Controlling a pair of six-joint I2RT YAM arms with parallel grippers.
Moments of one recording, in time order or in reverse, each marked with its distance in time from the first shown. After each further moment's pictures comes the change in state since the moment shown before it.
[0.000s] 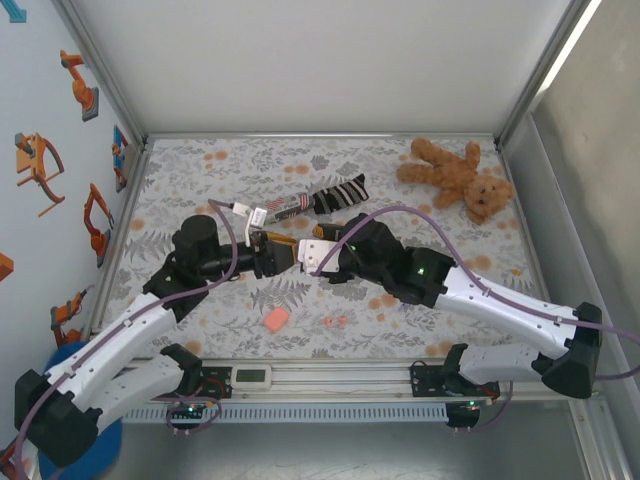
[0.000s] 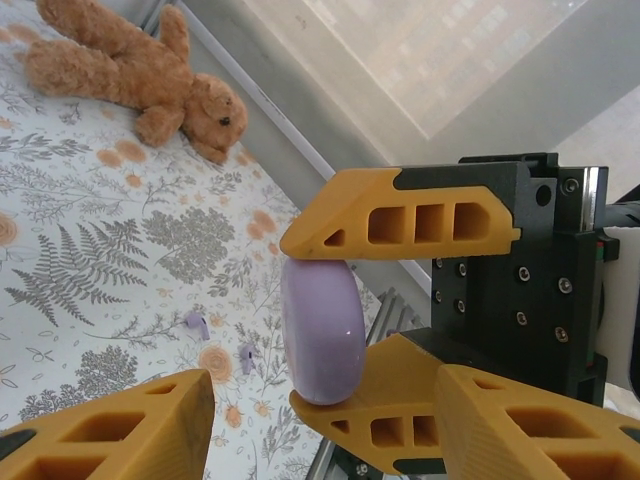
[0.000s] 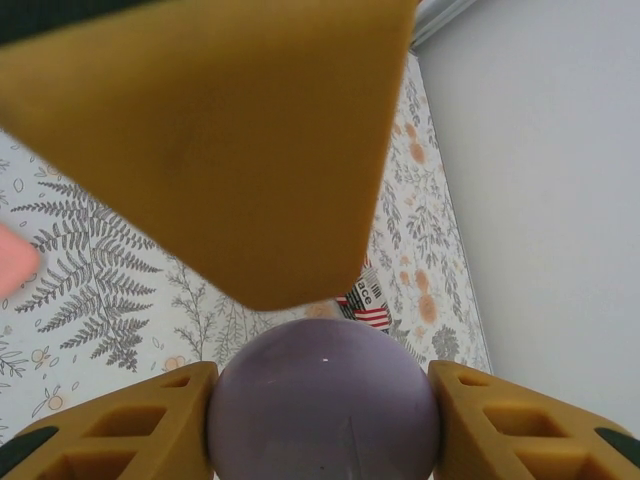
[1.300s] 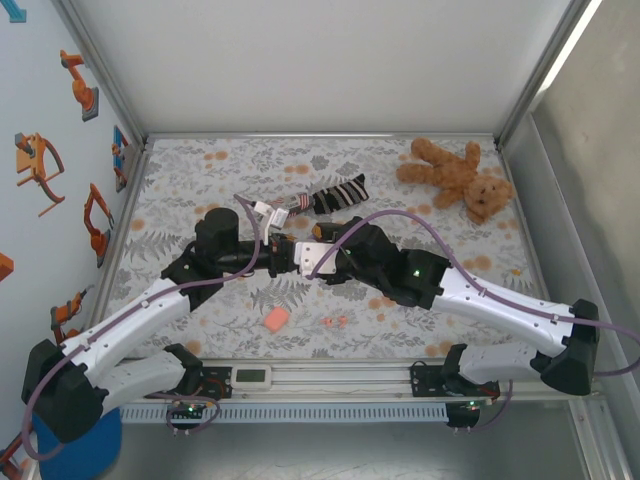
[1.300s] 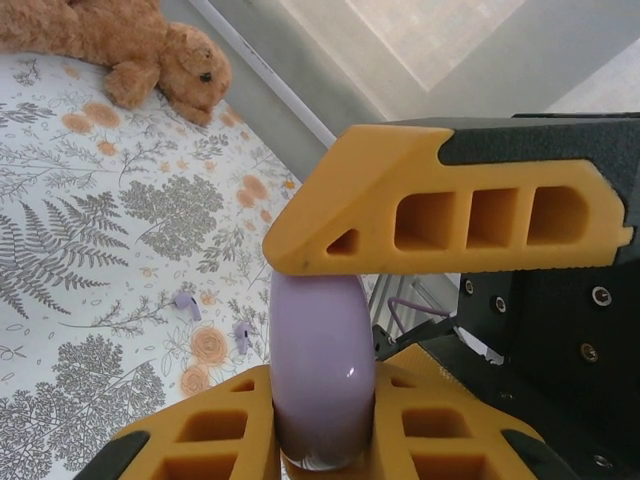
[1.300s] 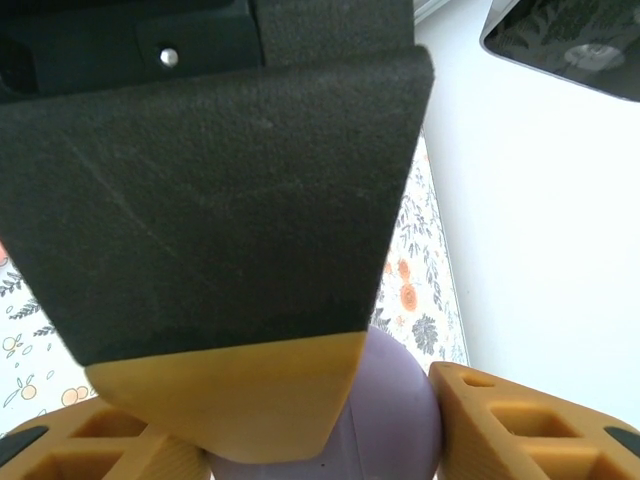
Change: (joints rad) left arm -0.063 0.130 0.049 0.010 0.014 0.064; right arm 0.028 0.017 0.008 0.002 0.081 -0.023
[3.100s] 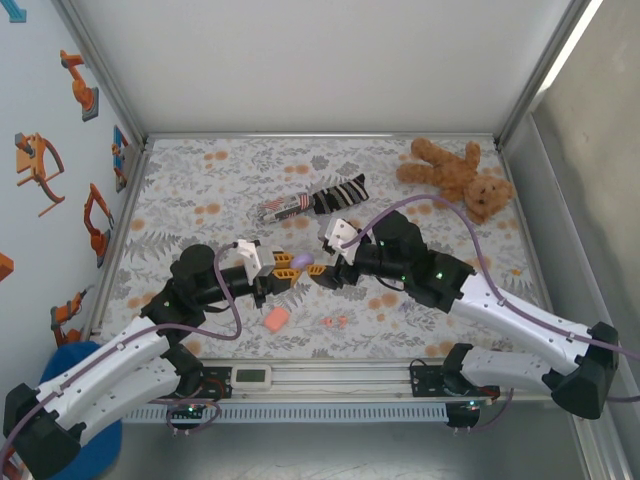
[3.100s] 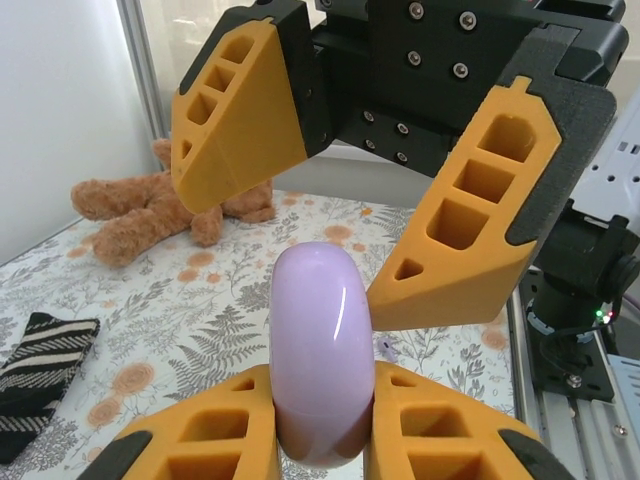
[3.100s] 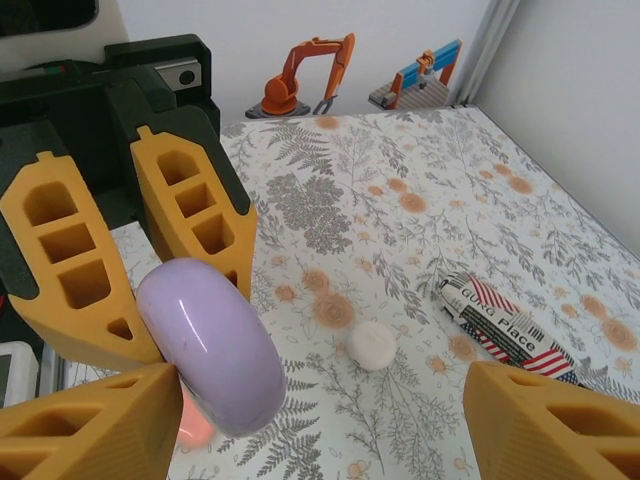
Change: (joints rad) left arm -0.063 -0.308 -0.224 0.062 -0.150 0.640; right arm -0.161 -0.138 -0.163 0.191 -0.458 0.522
